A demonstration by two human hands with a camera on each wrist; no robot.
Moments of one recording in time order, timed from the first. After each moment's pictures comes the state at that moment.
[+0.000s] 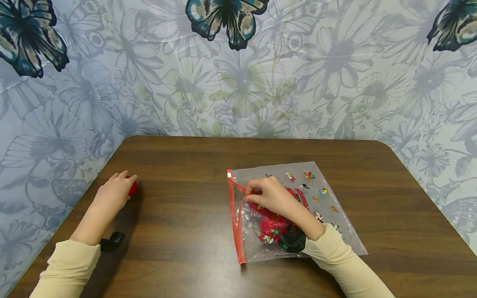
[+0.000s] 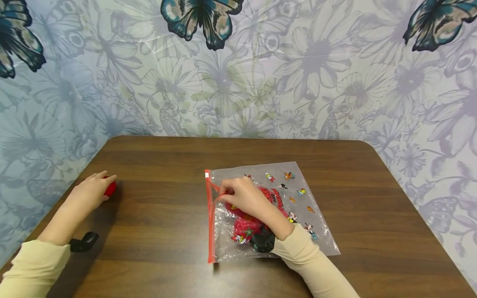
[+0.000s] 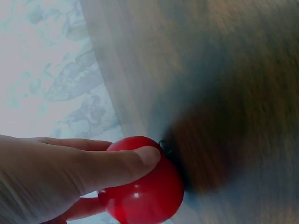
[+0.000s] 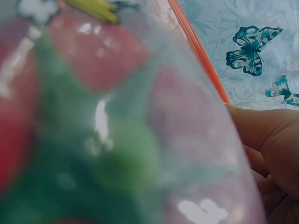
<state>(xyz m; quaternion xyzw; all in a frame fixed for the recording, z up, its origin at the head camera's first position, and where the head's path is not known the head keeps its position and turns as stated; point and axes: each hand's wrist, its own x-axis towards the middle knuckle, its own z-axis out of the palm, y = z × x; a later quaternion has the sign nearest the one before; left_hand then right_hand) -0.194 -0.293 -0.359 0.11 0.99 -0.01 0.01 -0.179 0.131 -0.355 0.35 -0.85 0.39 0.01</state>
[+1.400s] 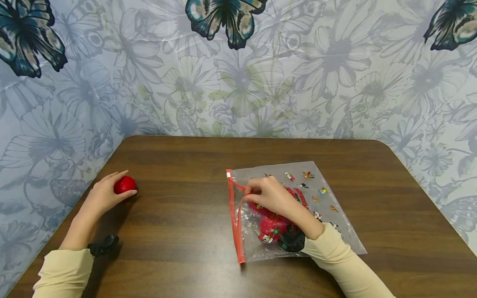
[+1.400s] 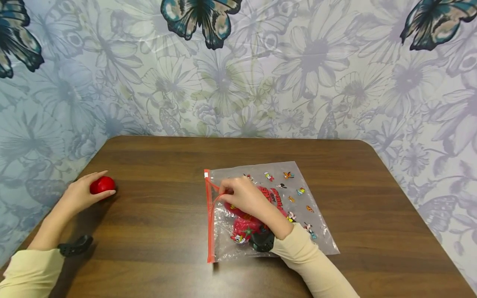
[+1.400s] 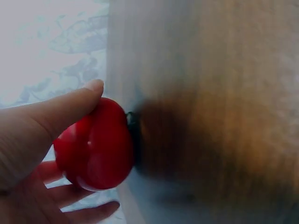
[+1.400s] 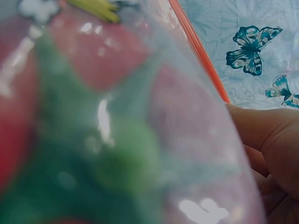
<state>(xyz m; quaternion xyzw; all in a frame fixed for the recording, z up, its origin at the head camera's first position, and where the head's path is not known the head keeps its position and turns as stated) -0.192 -0.325 -0.384 0.08 0.98 0.17 -0.07 -0.178 0.131 -0.356 0.35 -0.85 0.38 0.02</state>
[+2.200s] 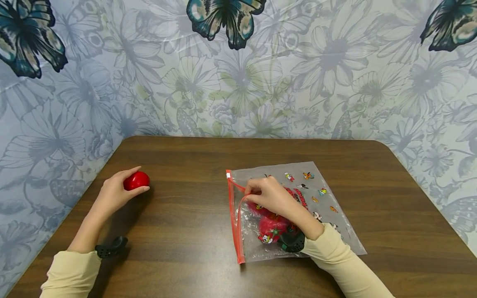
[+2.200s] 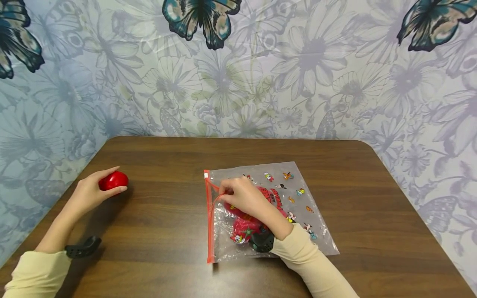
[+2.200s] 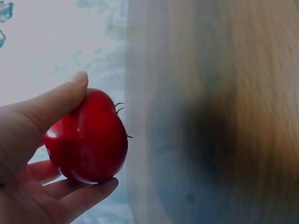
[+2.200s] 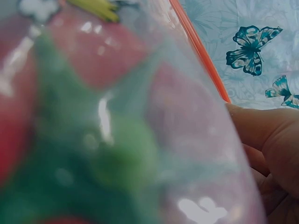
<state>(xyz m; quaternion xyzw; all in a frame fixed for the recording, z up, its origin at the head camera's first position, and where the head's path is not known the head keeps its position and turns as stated) -0.190 -0.304 -0.375 0.13 0.95 0.25 -0.13 -0.163 0.120 -0.355 0.34 -0.86 0.38 0.02</state>
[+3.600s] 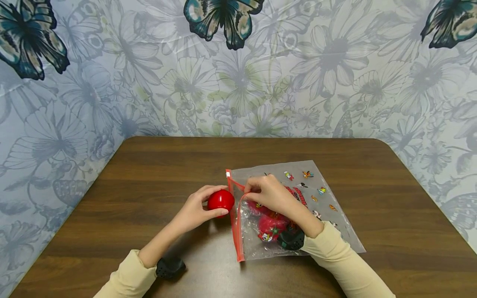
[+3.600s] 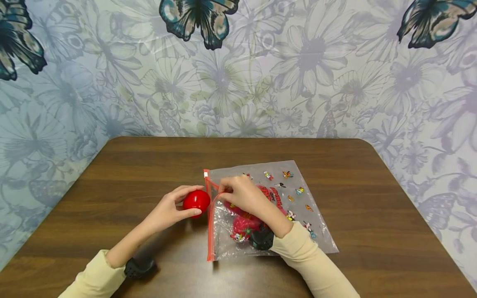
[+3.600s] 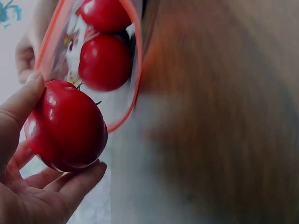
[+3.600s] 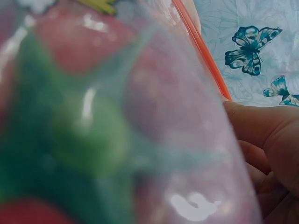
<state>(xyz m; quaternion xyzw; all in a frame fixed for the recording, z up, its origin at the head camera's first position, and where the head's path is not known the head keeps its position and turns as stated) -0.161 -0.126 -0.397 0.28 0.82 0.50 0.02 -0.173 0.118 -0.357 0.34 -0.87 0.36 0.05</state>
